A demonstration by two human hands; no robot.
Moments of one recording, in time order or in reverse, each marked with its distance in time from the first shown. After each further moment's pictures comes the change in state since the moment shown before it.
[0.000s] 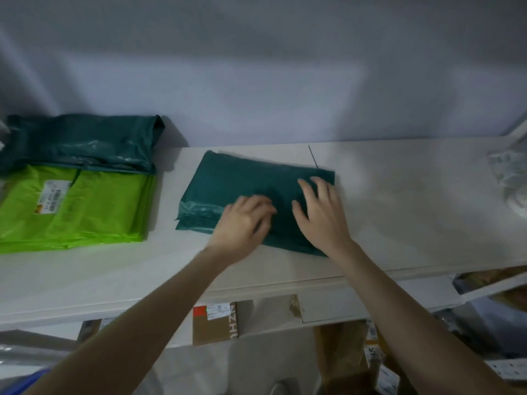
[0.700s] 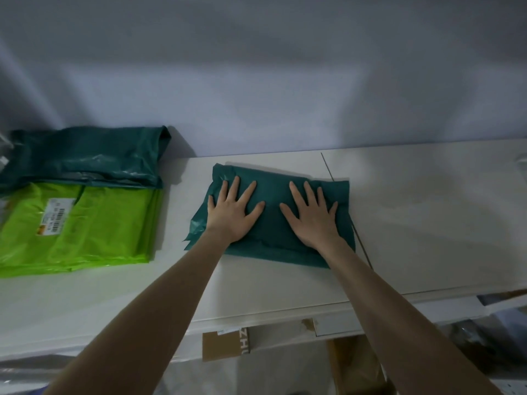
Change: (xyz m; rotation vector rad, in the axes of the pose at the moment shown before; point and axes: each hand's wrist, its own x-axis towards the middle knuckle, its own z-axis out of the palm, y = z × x) left_hand 0.052 -0.073 0.014 0.179 -0.282 -0.464; right_hand 0.050 -0.008 0.057 0.077 -0.377 0.184
